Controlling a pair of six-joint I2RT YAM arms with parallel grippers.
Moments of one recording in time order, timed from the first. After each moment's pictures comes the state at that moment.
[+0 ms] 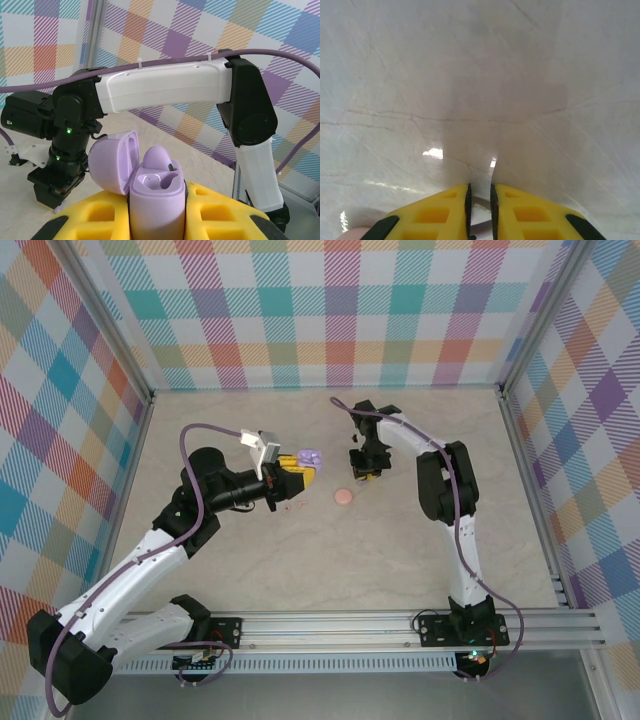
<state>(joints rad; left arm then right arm) -0.57 0.98 0.85 0.05 0.59 -0.27 0.43 2.30 1.88 -1.07 -0.11 0.26</state>
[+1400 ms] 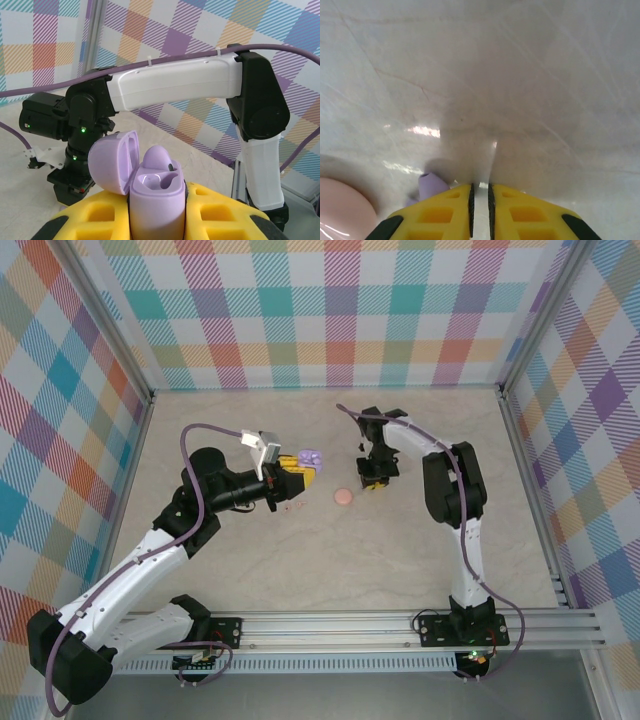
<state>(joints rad) -0.58 0.98 0.85 0.05 0.59 -0.27 0.42 2.23 1.76 -1.11 -0.12 0.23</state>
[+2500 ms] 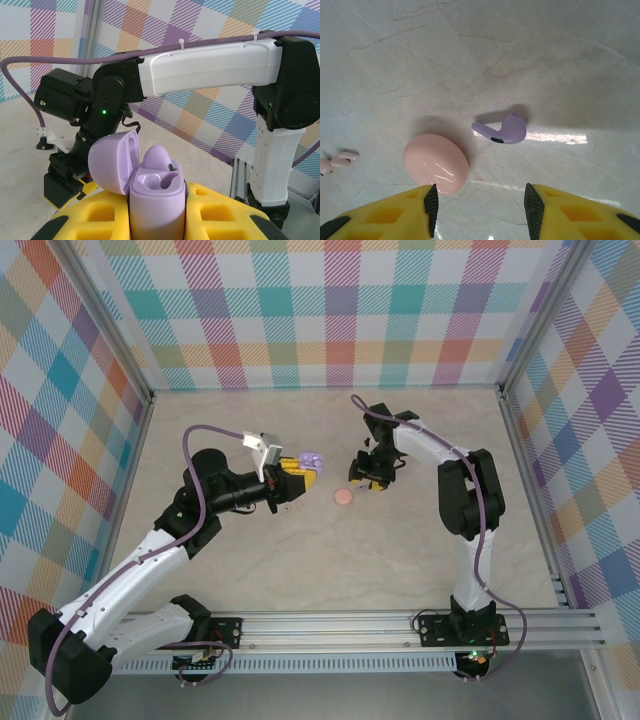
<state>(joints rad) -0.58 0.98 0.84 0.05 0.59 -0.27 0.42 2.07 1.62 -0.99 -0.32 0.54</state>
